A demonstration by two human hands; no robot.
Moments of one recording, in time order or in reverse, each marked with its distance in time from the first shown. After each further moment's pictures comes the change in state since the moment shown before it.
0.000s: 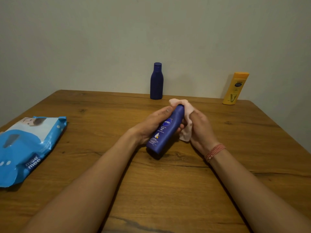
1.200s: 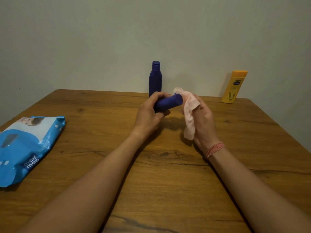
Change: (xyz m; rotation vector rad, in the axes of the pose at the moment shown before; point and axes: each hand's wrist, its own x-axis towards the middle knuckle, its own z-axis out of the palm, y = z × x) left_hand 0.009 -0.007 -0.009 0.955 0.499 0.631; right_hand -0.004 -0.010 0.001 -0.056 0.047 -0.247
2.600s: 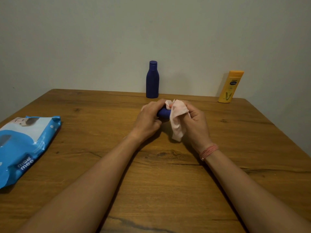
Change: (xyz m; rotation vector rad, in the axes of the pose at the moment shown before) left_hand 0.000 -0.010 0.005 0.231 -0.151 0.098; right_hand -0.008 0.008 0.005 -0.246 -0.110 -0.065
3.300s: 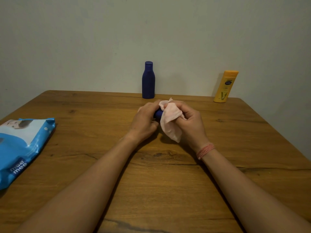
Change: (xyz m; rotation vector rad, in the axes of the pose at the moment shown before) left_hand -0.002 0.002 0.000 -0.020 0.015 0.013; right_hand 0.001 0.000 -0.004 -0.156 -0.026 -0.100
